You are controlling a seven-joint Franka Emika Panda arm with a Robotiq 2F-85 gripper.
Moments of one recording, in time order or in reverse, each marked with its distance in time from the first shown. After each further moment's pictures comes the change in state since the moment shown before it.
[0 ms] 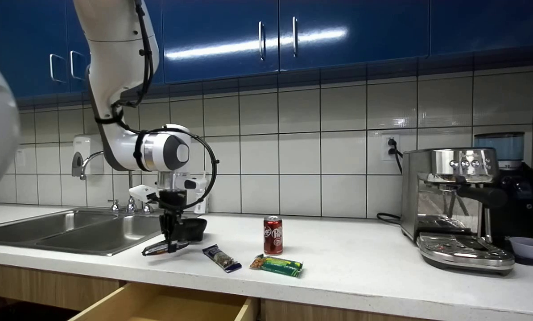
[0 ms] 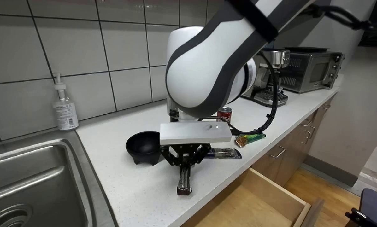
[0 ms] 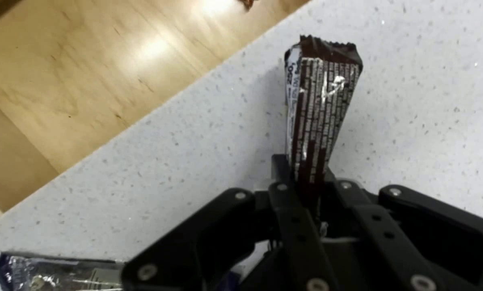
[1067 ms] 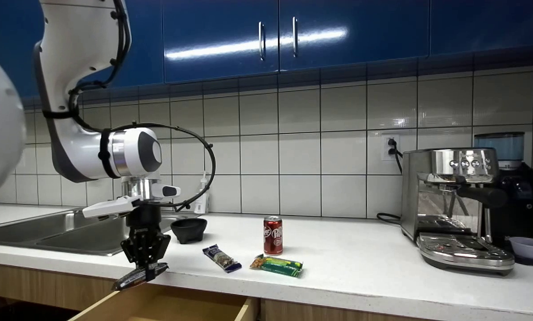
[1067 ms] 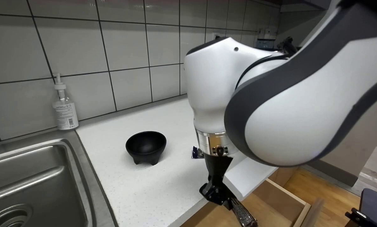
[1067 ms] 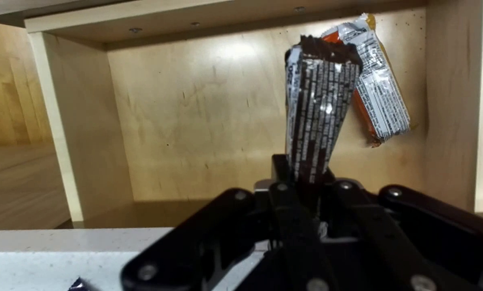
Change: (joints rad) arm 0.048 -0.176 0.022 -0.306 -0.247 -0.048 -0.192
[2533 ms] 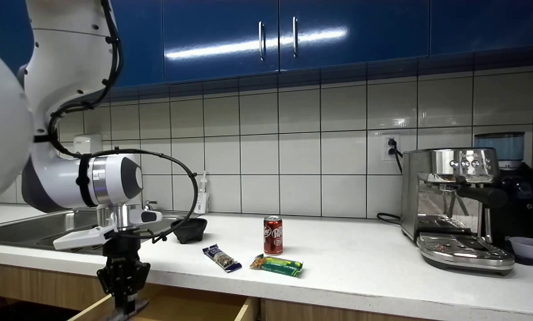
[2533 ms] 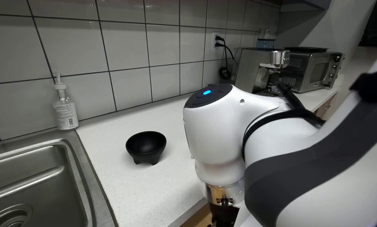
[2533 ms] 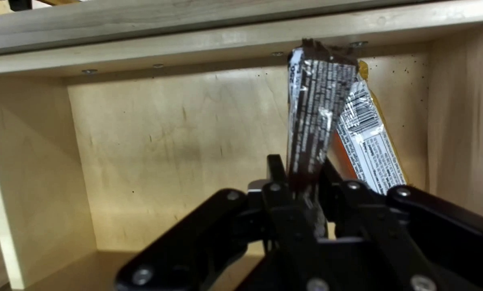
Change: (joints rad) arm 0.072 0.101 0.005 -0.058 -0.048 0.131 0.119
